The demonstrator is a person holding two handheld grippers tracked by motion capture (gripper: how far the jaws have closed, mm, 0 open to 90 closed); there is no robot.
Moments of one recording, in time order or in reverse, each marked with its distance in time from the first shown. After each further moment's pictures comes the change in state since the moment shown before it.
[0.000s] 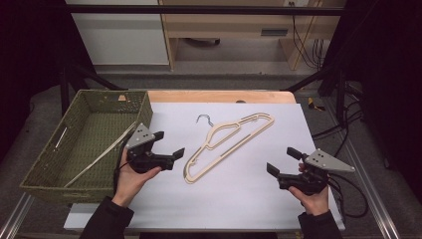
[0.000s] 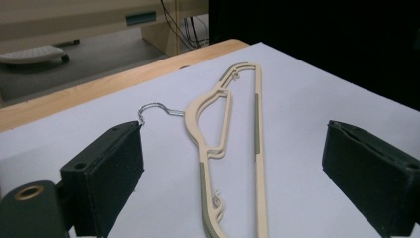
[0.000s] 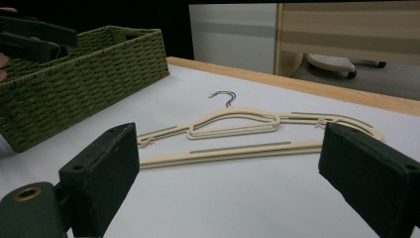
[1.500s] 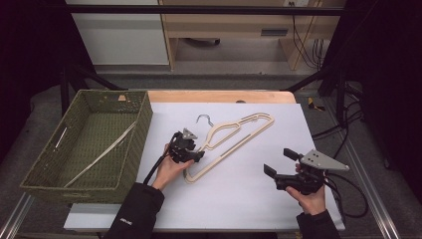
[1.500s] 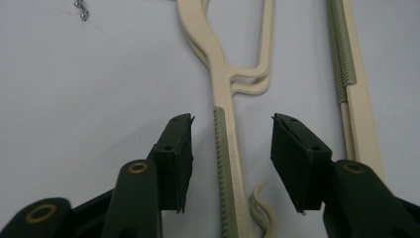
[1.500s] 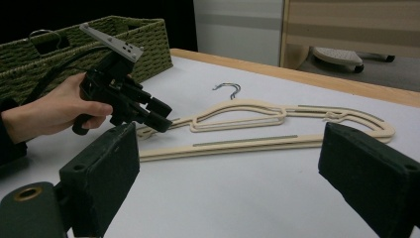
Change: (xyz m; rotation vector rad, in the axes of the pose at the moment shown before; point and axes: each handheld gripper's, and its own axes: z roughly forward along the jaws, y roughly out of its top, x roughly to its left) left arm 0.015 -0.053 0.145 0.379 0.030 0.001; right arm 0.000 -0.005 0.008 0.024 0.017 -0.007
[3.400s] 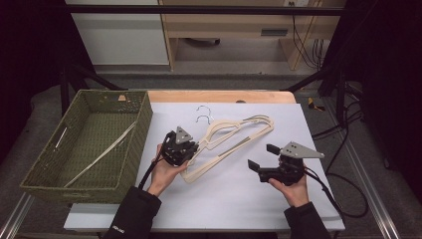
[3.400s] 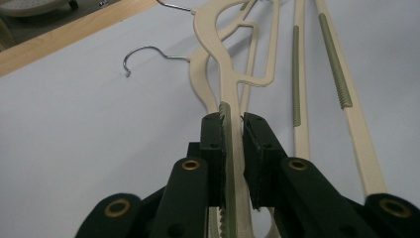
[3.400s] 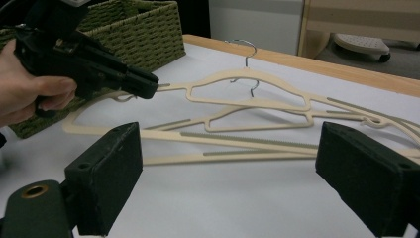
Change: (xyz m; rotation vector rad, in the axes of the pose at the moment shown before) left arm -0.026 0.009 -0.064 -0.139 0.095 0.075; right arm 0.009 0.007 0.047 0.061 0.053 -0.005
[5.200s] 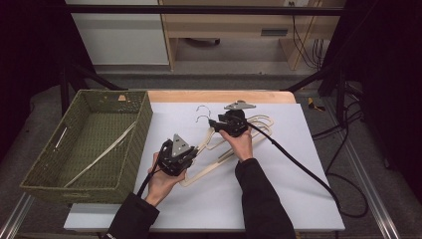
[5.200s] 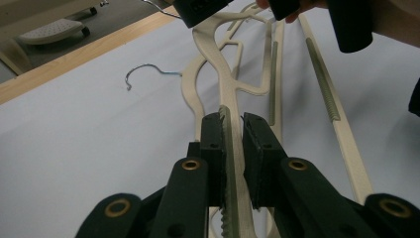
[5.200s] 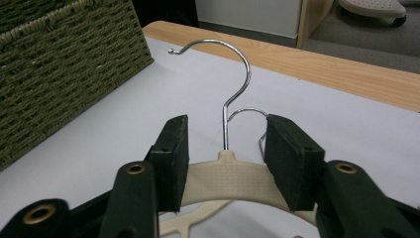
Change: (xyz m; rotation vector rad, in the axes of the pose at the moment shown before) left arm -0.022 -0.008 -0.028 -0.076 0.018 0.032; right arm -0.015 0.053 0.189 0.135 -0.046 0.073
